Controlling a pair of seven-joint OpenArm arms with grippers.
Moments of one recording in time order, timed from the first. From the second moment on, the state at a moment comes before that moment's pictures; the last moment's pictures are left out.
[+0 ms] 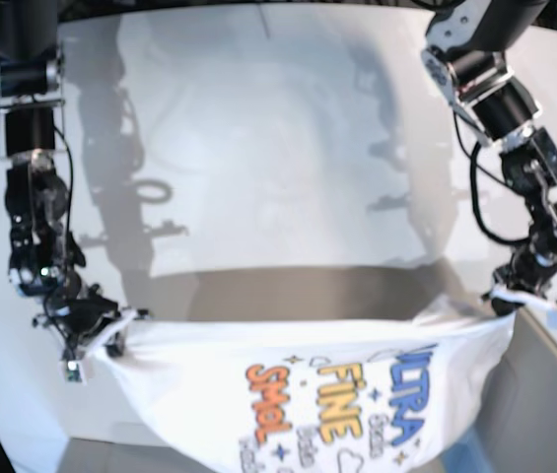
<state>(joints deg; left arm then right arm) -18.0 -11.7 -33.4 86.6 -24.9 -11.7 63.1 24.7 23.2 -9.4 84.5 27.3 2.6 -46.4</state>
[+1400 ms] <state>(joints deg) 18.2 -5.5 -44.0 104.6 -25.0 -20.3 63.7 -27.0 20.0 7.4 105.7 27.6 3.3 -28.3</state>
